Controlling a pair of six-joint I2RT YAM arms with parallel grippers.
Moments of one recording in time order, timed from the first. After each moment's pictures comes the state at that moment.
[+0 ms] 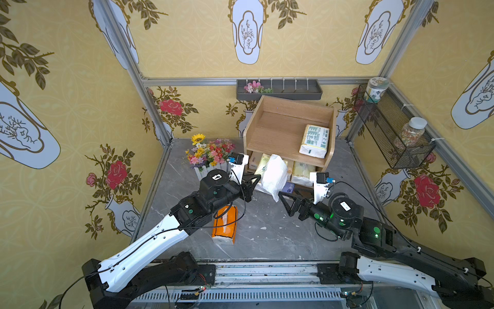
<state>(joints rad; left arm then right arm) -0.86 1.00 1.03 -0.29 -0.01 -0.38 1.10 0.75 0.83 -0.26 0.34 0.66</state>
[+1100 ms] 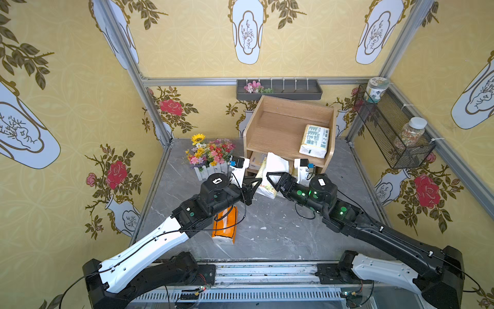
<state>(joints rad) -0.87 0.98 0.97 -0.24 0.01 -0.39 0.82 1.04 0.83 0.08 -0.05 1.09</state>
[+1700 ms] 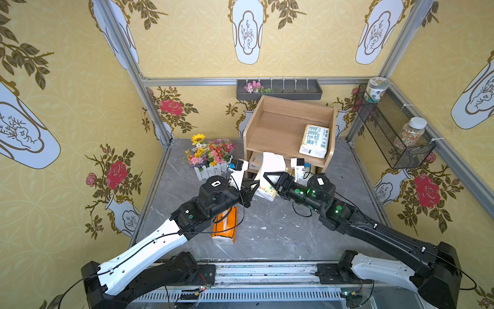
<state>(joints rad) -0.87 0.95 0.93 -0.24 0.01 -0.39 0.80 1.07 0.80 0.19 -0.13 1.15</state>
